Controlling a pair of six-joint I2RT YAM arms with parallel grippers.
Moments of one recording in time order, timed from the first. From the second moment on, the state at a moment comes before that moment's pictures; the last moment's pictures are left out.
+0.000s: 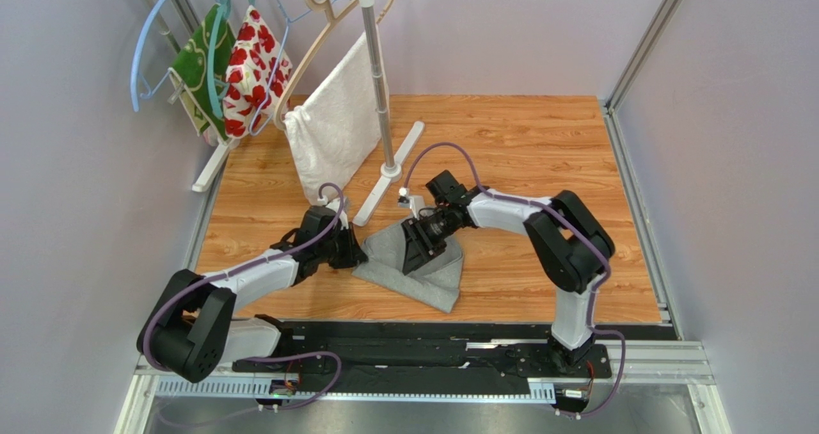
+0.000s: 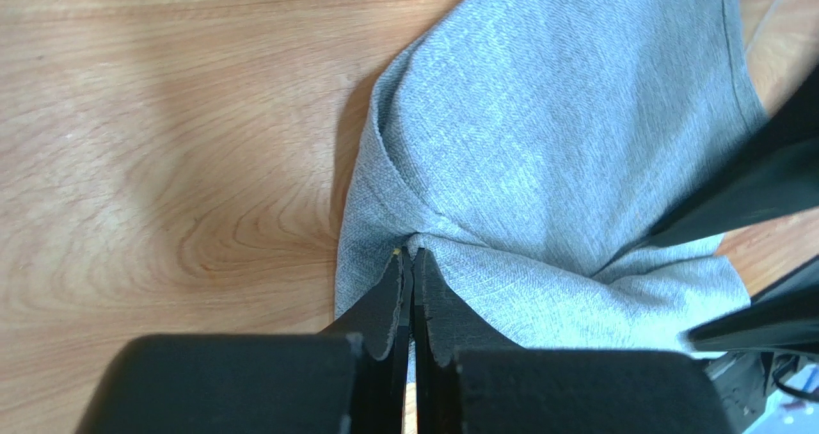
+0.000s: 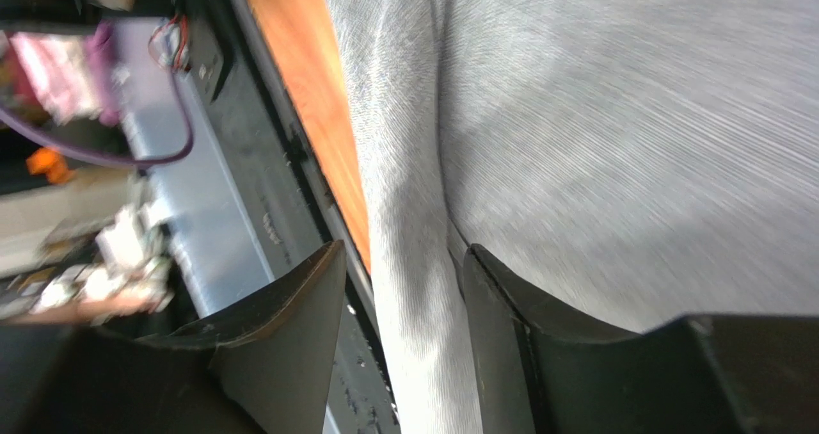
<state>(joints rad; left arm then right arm) -0.44 1.25 0.42 0.01 0.22 -0.53 0.68 1.92 1.14 -0.38 -0.87 0.15</state>
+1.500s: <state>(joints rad) -0.44 1.33 0.51 -0.08 0.17 -0.58 1.18 1.59 0.83 -0.29 0.18 0.14</state>
